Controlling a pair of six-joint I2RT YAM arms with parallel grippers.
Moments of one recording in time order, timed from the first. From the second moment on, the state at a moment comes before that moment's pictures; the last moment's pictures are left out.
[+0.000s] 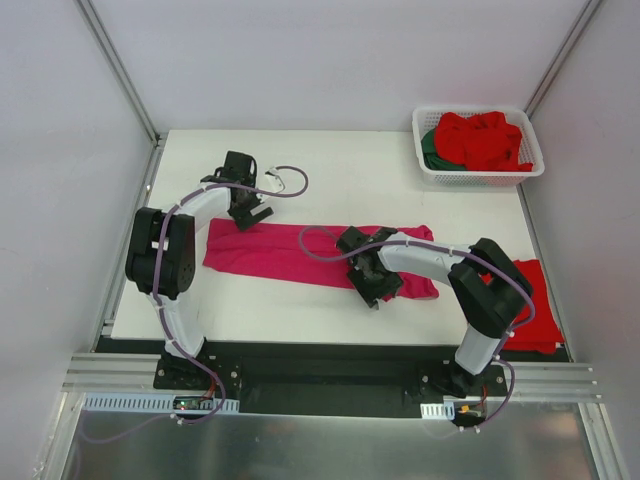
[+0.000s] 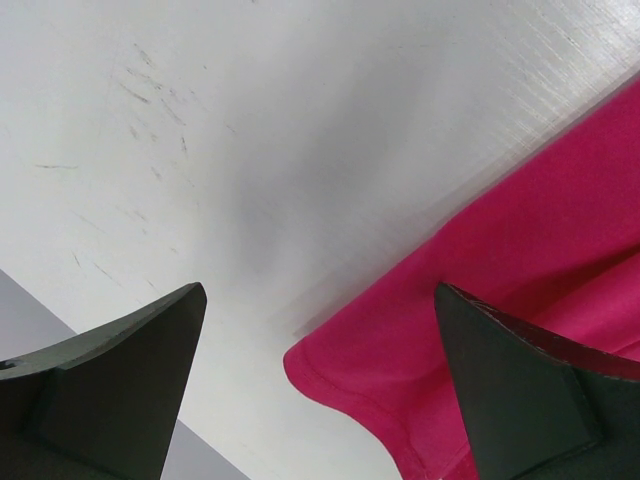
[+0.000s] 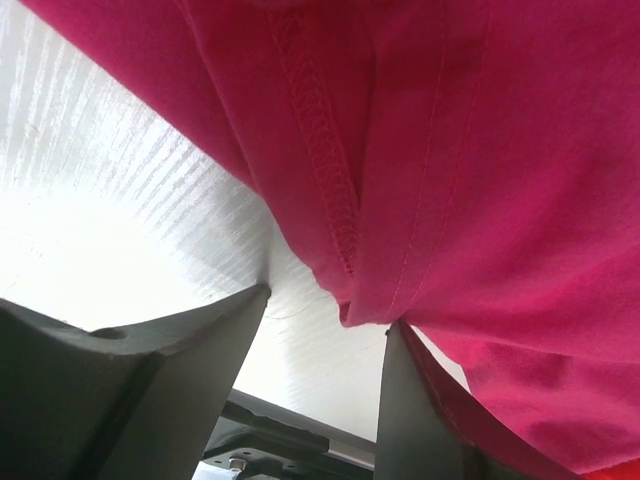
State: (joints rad) left arm -0.21 1.87 1.28 -0.44 -0.04 0.85; right arm 0.83 1.75 1.06 -0.88 0.17 0.20
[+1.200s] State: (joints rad) left arm -0.21 1.99 1.37 -0.39 -0.08 0.90; right arm 0.82 1.67 1.06 -0.74 0.10 0.22
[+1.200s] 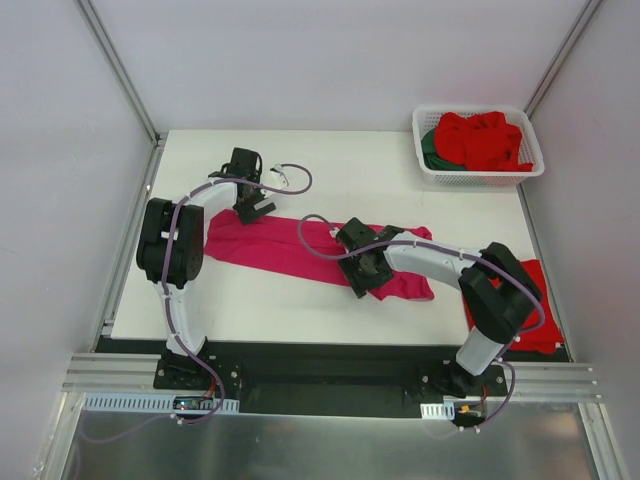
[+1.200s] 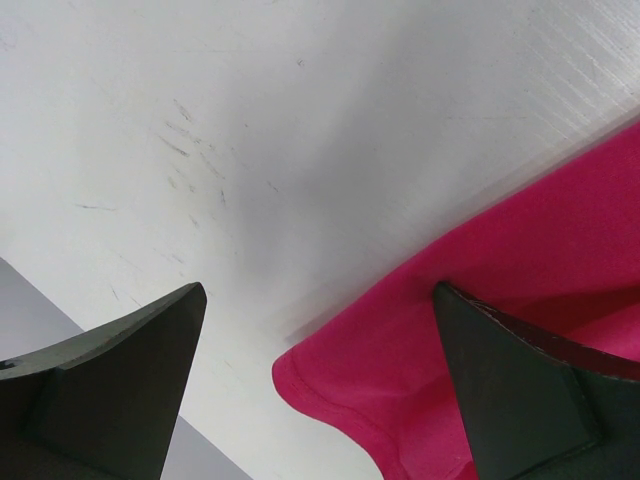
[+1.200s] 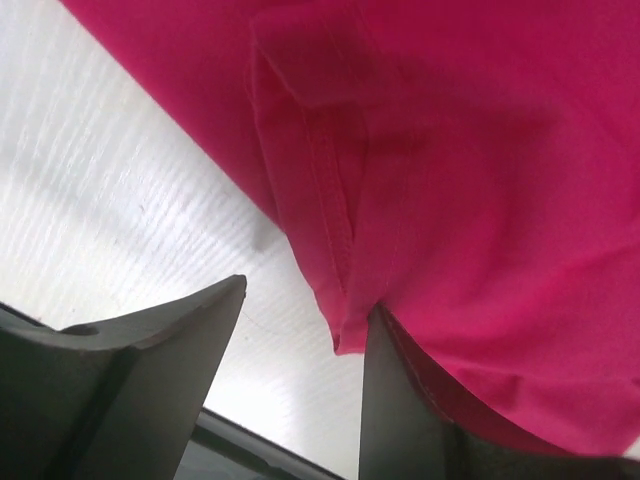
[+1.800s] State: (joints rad) left arm -0.21 1.98 1.37 -0.39 -0.09 0.90; right arm 0.82 1.77 1.11 -0.75 0.04 0.20
